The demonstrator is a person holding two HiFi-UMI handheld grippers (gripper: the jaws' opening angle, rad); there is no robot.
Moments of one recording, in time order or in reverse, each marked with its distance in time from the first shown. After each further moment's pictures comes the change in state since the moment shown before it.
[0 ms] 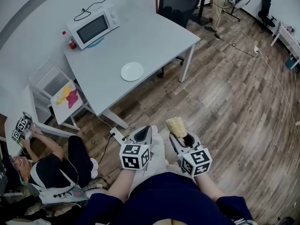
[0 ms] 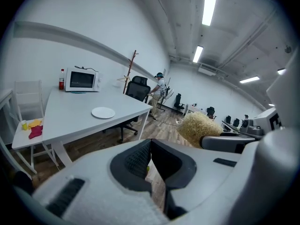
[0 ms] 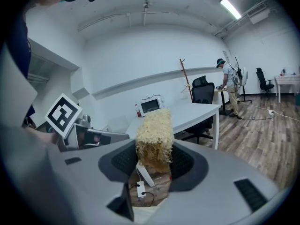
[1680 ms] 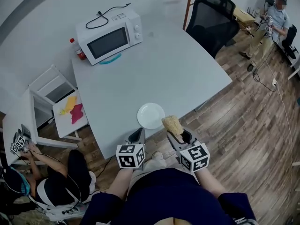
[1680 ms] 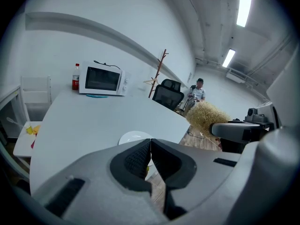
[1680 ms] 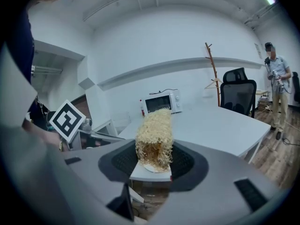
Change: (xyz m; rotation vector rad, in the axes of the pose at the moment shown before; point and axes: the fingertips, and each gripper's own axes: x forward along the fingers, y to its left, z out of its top) left arm 0.157 0.250 0.140 -0.159 -0.031 0.214; right arm 0.321 -0.050 0.136 -0.167 0.106 0.212
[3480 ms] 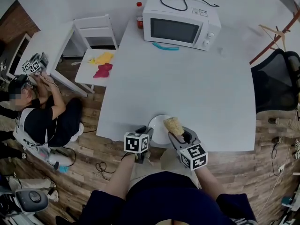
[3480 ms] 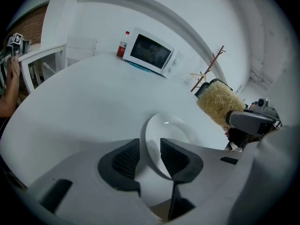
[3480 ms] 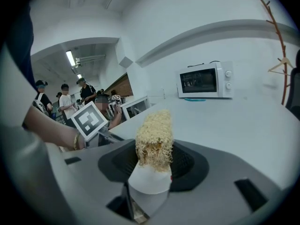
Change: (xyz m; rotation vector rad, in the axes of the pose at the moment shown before) left arm 0.087 0.080 -0.068 -0.481 0.108 0.333; right arm 0.149 -0.027 -0.013 -0.279 0.293 0.576
